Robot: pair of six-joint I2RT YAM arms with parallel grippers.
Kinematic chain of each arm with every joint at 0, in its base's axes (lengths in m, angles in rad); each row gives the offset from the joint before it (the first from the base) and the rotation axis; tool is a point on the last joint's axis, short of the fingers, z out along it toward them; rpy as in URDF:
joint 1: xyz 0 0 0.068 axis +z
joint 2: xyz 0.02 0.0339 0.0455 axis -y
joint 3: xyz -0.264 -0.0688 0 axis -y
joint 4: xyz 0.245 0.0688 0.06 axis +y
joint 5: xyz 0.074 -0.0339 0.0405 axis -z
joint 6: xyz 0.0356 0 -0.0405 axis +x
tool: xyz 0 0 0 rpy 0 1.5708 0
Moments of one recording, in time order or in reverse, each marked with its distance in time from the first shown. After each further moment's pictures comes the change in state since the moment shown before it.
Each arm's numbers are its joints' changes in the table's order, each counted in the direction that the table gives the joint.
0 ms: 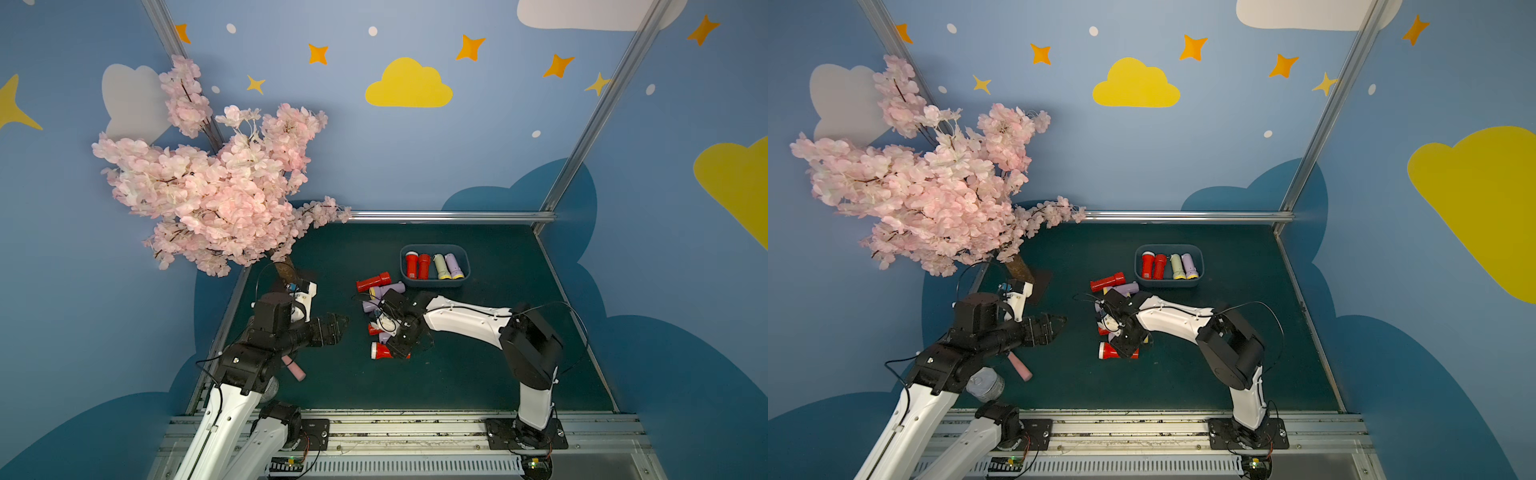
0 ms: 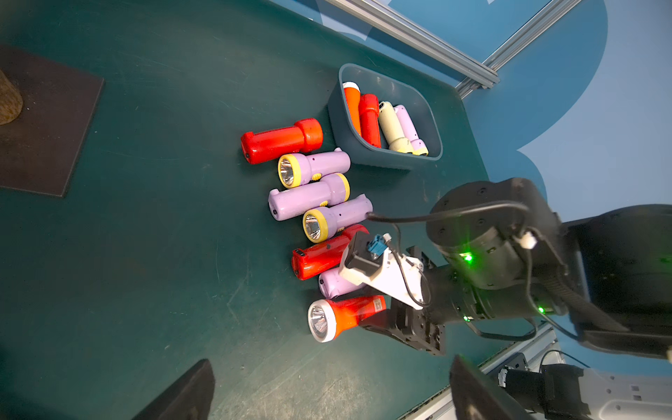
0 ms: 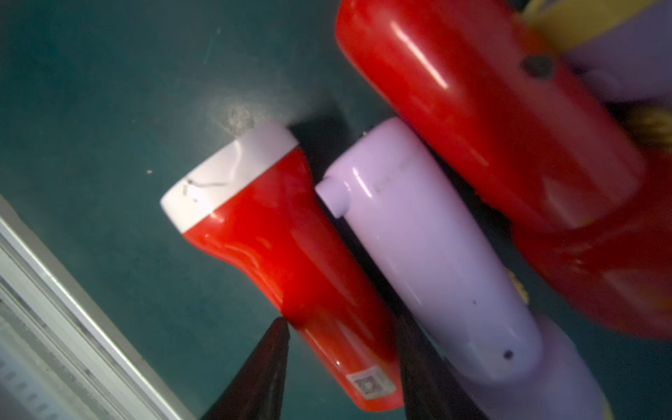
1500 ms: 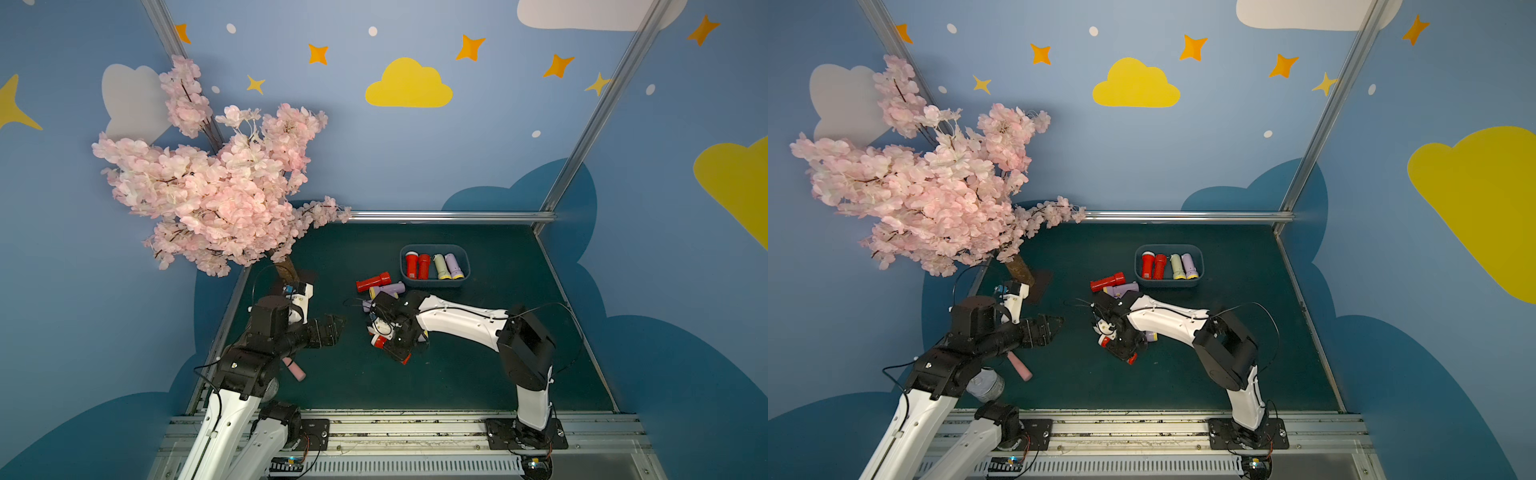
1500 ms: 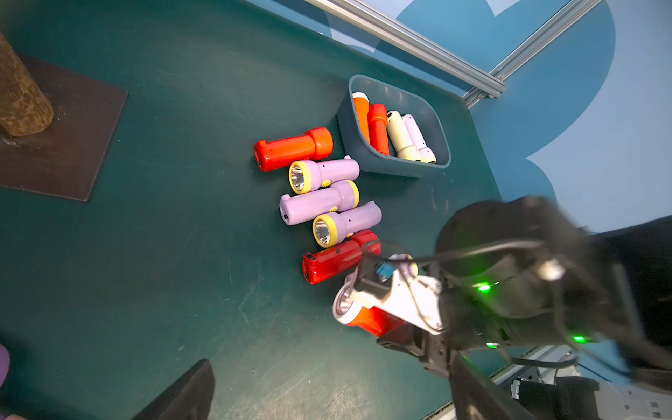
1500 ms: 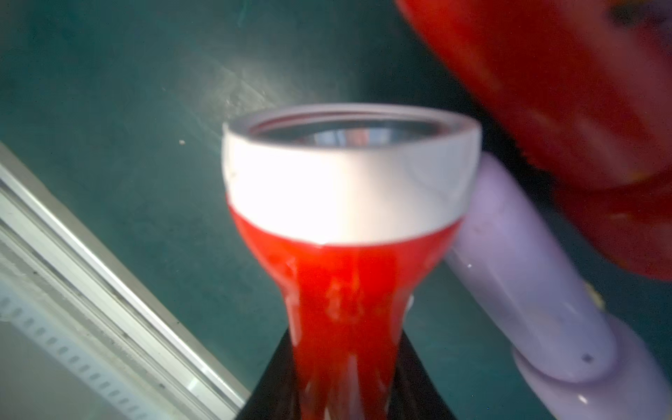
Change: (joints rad) left arm 0.020 0.021 -0.024 -0.017 -0.018 0.014; right arm 0.032 -0.014 0.148 0.189 0.037 0.048
